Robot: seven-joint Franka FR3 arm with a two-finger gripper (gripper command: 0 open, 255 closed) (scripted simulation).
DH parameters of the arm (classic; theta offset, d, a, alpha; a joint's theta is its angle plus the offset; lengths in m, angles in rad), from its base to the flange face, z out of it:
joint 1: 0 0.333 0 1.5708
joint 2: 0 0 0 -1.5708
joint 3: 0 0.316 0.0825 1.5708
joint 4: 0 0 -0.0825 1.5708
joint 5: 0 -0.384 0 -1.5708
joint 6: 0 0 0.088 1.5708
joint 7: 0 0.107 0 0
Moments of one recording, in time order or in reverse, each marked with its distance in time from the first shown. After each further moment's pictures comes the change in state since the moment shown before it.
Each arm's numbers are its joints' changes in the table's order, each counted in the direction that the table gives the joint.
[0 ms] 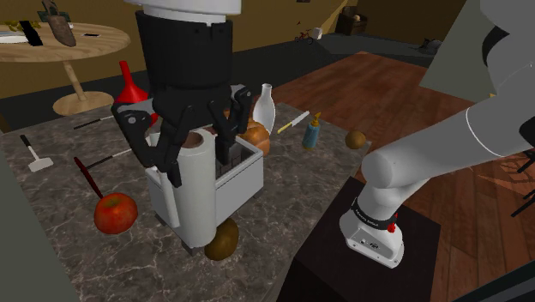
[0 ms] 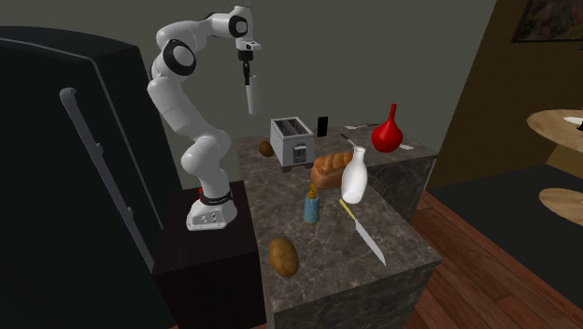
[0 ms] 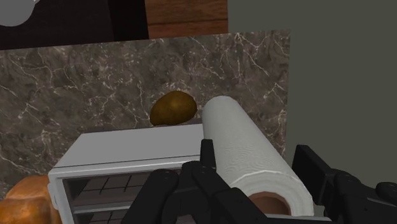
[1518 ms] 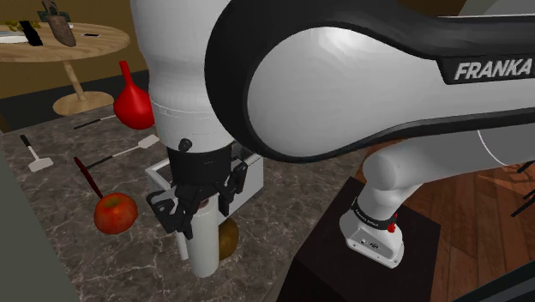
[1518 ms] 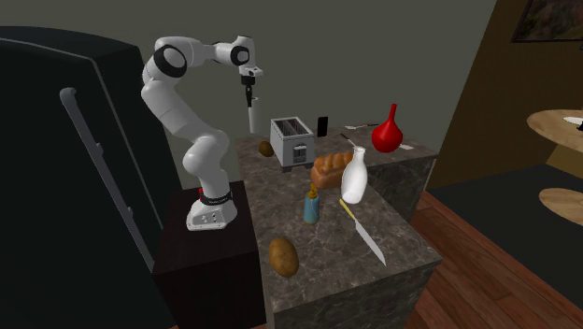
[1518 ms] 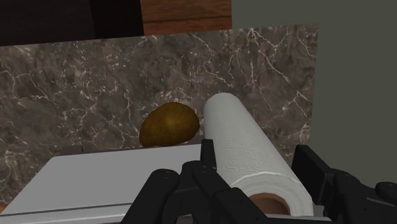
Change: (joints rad) arm 0.076 0.092 0.025 -0.339 -0.090 0.266 -0.085
